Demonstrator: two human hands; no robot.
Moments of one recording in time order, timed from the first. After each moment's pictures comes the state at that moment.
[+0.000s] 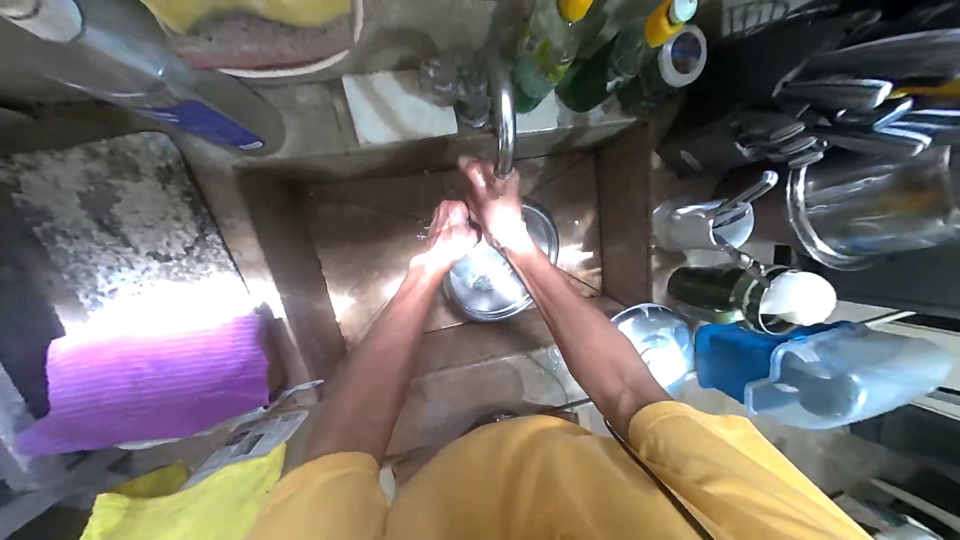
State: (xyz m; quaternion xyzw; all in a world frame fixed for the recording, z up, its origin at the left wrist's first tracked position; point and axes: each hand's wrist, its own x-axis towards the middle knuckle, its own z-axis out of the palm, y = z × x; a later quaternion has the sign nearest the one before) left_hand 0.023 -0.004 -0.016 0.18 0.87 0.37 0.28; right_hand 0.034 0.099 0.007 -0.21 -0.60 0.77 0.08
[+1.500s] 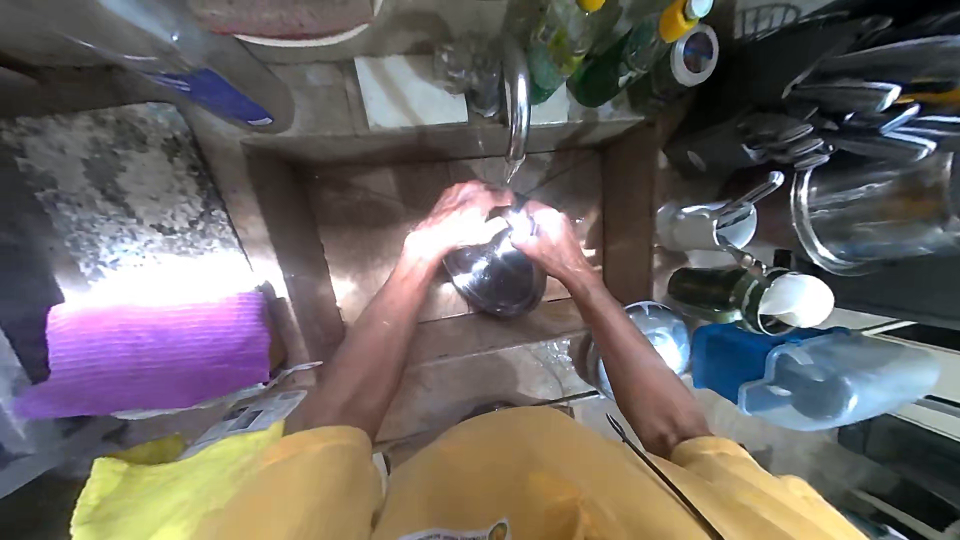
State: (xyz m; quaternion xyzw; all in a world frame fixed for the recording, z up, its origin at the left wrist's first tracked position) left_hand 0.004 -0.013 0.003 0.42 0.80 0.37 0.23; right_hand 0.113 0.159 0.058 -0.16 -0.91 0.34 -0.18
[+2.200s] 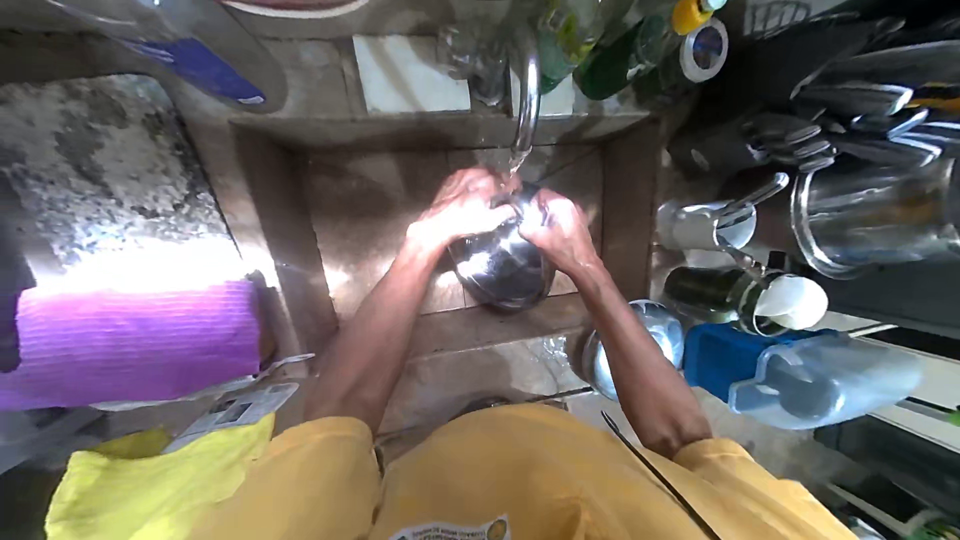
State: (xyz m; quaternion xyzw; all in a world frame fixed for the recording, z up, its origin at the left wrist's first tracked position) left_hand 0.005 -0.006 0.002 0.37 0.81 0.38 0.24; right_hand 0.115 0.168 0.068 -0.17 -0.91 0.33 -0.15
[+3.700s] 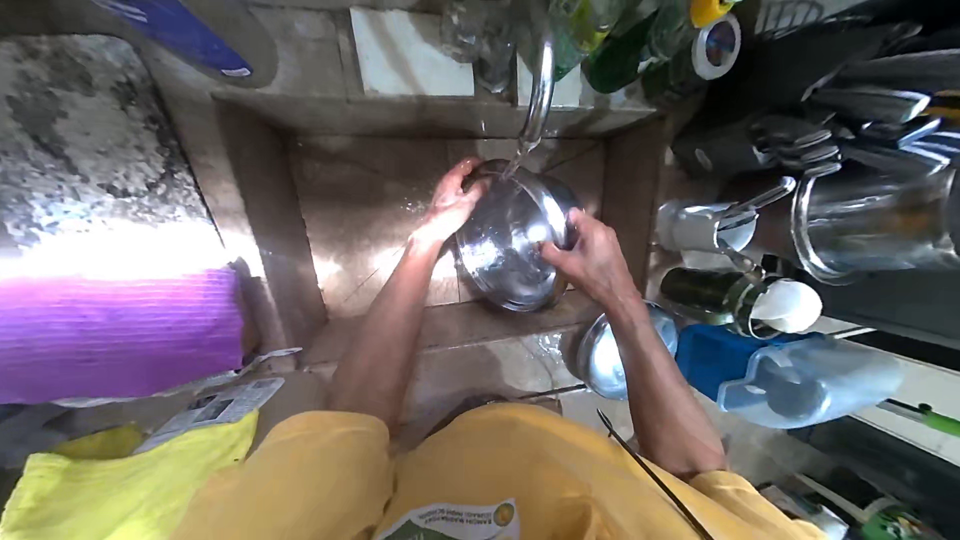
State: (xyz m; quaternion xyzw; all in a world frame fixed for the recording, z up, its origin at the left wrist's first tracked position) left_hand 0.023 -0.010 -0.051 0.15 0.75 0.59 0.27; right_hand 0.150 0.175 0.111 -0.19 -0.91 0.31 -0.18
